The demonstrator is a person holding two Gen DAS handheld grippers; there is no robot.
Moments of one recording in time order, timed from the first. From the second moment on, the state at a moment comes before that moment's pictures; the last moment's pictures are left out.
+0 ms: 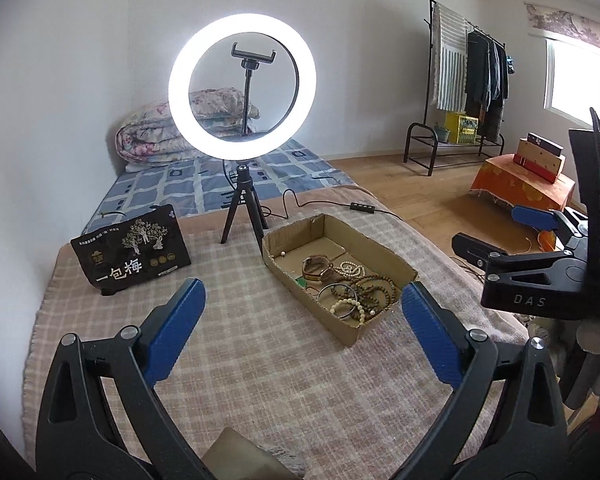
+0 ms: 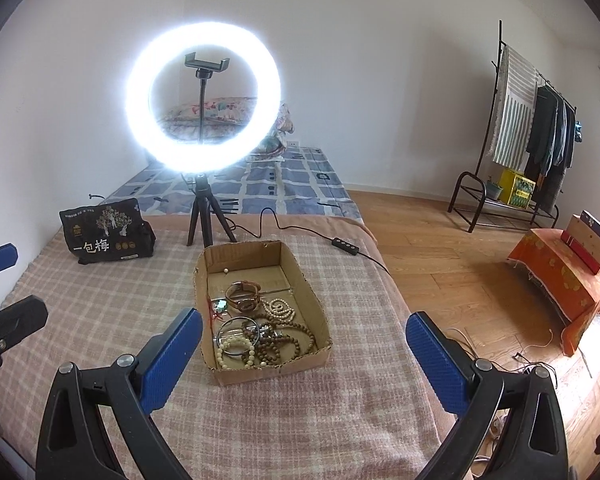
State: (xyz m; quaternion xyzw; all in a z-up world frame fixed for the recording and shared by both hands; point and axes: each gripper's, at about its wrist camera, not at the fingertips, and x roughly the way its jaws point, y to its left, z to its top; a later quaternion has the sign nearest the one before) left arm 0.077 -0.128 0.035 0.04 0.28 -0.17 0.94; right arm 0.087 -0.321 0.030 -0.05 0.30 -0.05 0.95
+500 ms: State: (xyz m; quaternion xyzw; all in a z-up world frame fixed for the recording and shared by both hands) left arm 0.070 -0.125 0.033 0.04 0.29 -0.15 0.94; right arm 0.092 -0.315 0.023 -0.06 0.31 -0.05 0.95
